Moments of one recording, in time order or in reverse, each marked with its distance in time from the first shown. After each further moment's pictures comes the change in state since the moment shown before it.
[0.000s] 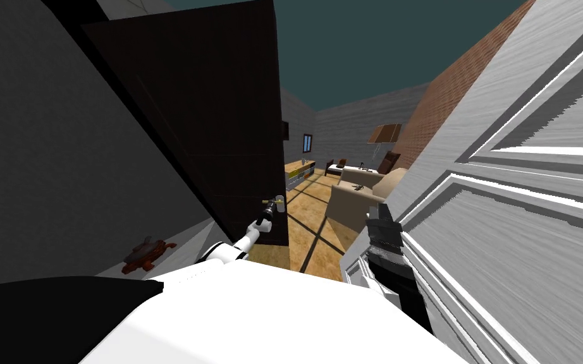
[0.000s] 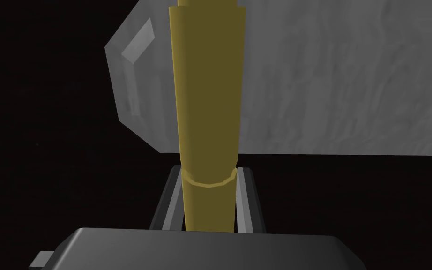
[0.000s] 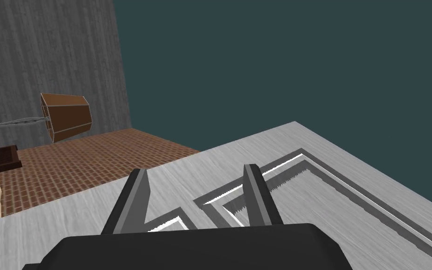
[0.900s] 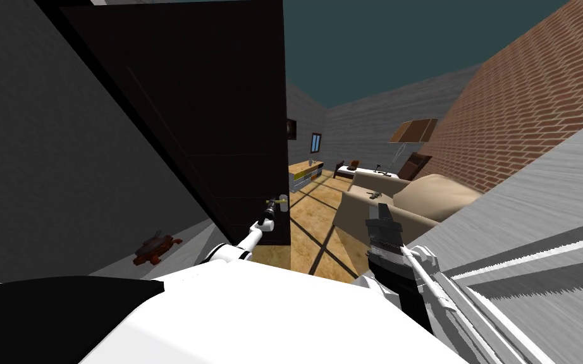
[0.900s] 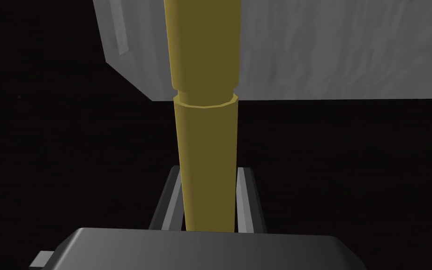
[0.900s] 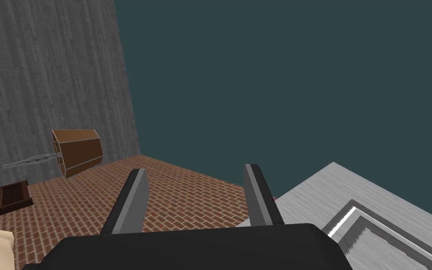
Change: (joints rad) arm -0.012 -0.058 0.083 -0.001 0.008 0.005 -0.114
